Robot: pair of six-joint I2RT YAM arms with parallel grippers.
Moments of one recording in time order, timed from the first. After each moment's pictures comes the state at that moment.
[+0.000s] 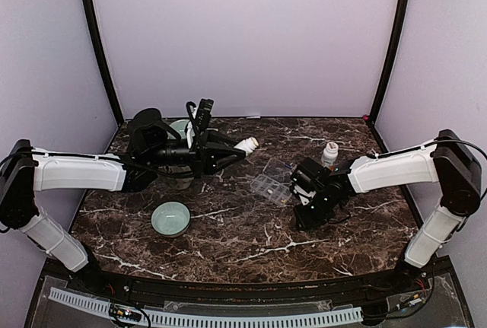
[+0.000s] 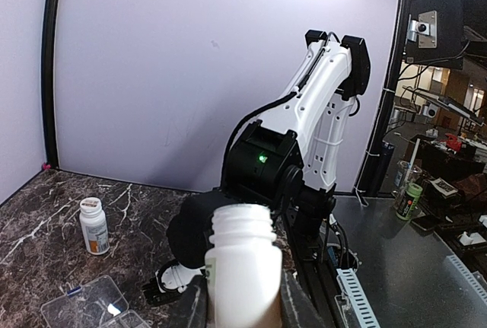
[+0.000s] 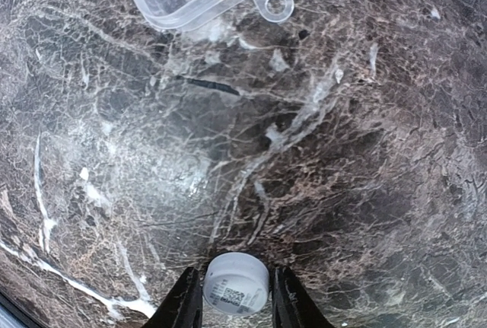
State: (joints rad) left arm -0.76 1.49 0.87 0.71 0.83 -0.23; right arm 0.86 1.64 0.91 -0.59 -0.02 0.47
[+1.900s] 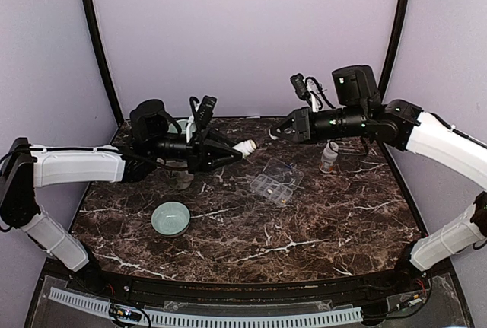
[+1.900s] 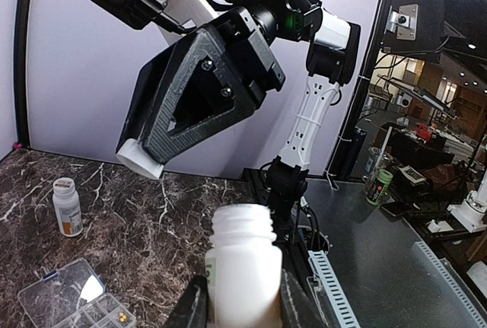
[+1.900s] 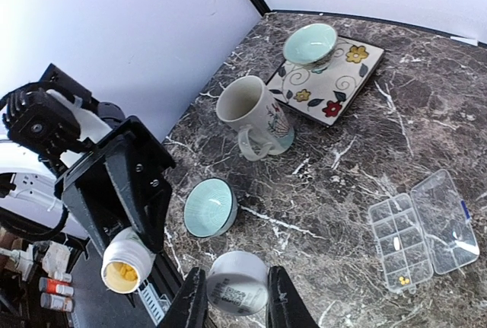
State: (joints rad) left arm -0.72 1.50 0.94 0.57 0.98 -0.22; right arm 0.80 1.33 1.31 -0.44 -0.31 0.49
